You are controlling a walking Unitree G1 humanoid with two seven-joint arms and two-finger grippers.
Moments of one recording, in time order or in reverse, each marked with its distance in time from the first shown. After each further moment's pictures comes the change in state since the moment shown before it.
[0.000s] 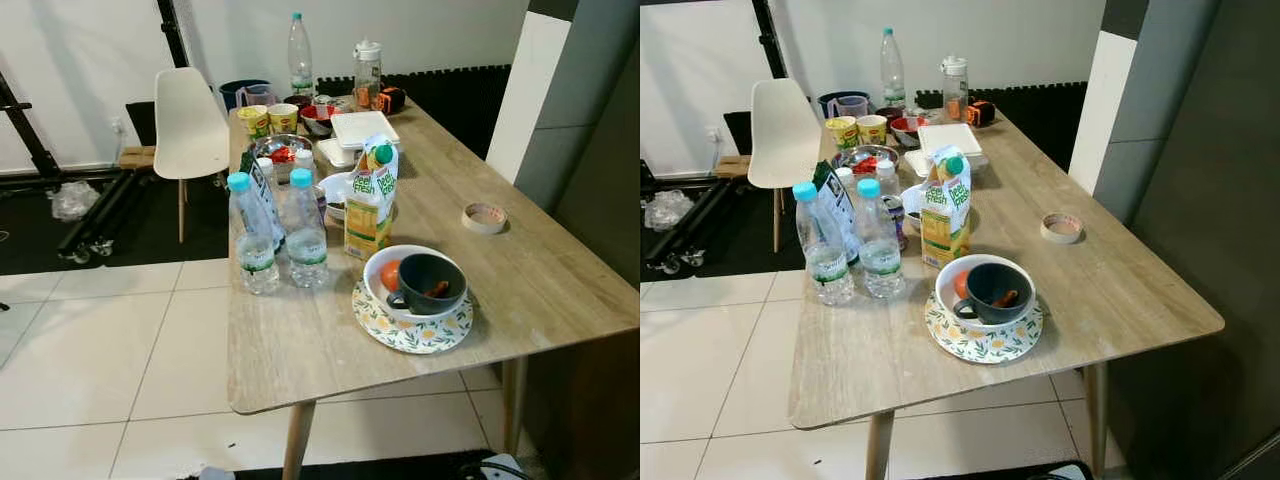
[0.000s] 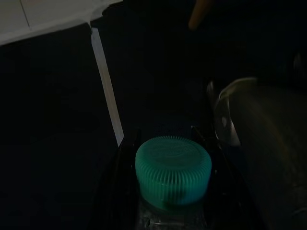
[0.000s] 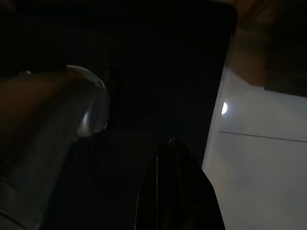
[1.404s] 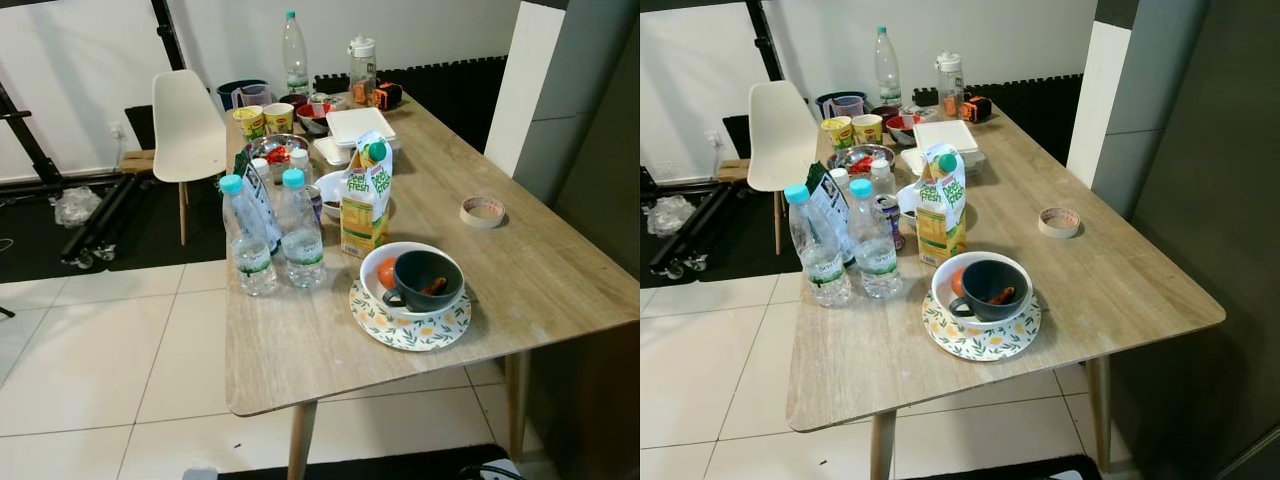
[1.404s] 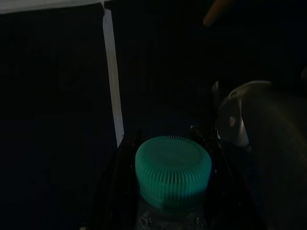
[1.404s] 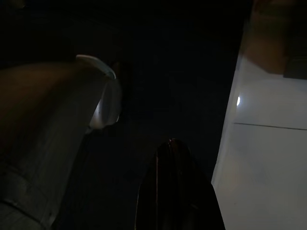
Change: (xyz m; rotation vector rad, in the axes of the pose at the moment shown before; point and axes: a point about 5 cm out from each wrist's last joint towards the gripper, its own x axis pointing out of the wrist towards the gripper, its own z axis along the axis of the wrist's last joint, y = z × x) left arm -0.002 0.009 -0.009 -0.141 0.028 0.039; right arm -0.001 0.004 -0.013 0.030 0.034 0.009
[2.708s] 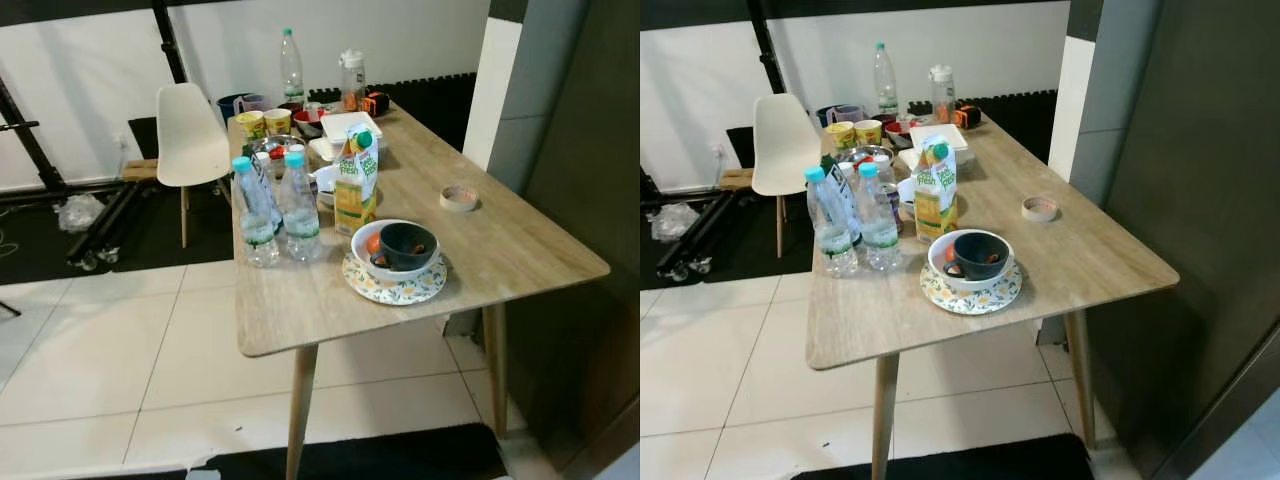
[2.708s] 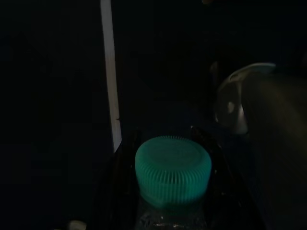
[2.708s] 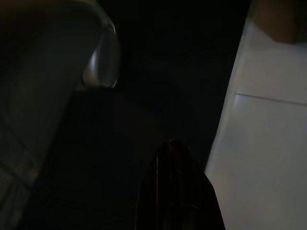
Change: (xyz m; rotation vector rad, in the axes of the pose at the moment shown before) left arm 0.001 -0.006 0.003 -0.010 -0.014 0.002; right arm -0.002 0.003 -0.022 -0.050 0.061 0.010
